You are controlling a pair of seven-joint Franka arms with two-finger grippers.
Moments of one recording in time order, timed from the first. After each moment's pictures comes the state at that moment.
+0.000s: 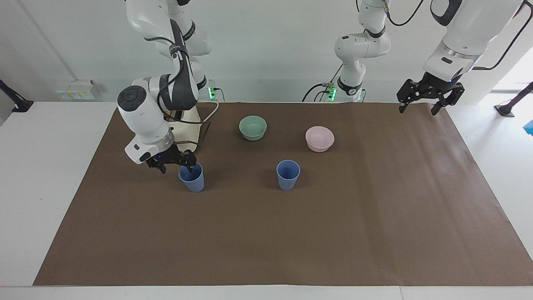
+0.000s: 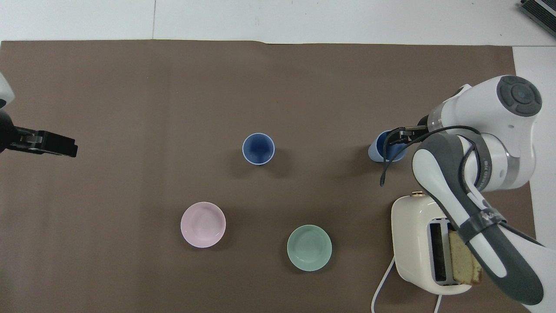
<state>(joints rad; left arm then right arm) -0.01 -0.04 -0.09 -1.60 -0.02 1.56 0.08 0.01 0.22 0.07 -1.89 0.04 2.12 0.05</state>
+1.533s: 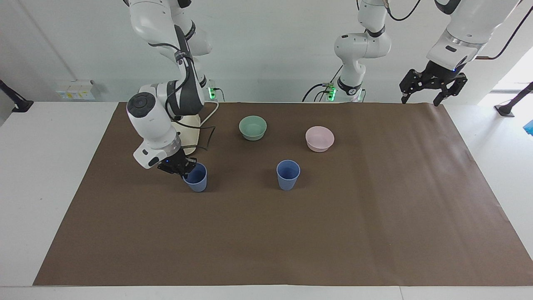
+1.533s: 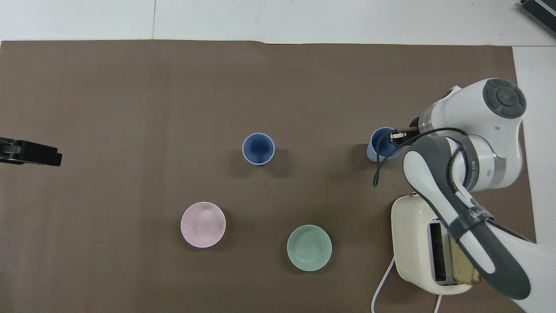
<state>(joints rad) -0.02 -0.09 -0.05 -1.60 -0.02 1.52 0.09 0.05 0.23 0.07 -1.85 0.04 2.10 0.06</state>
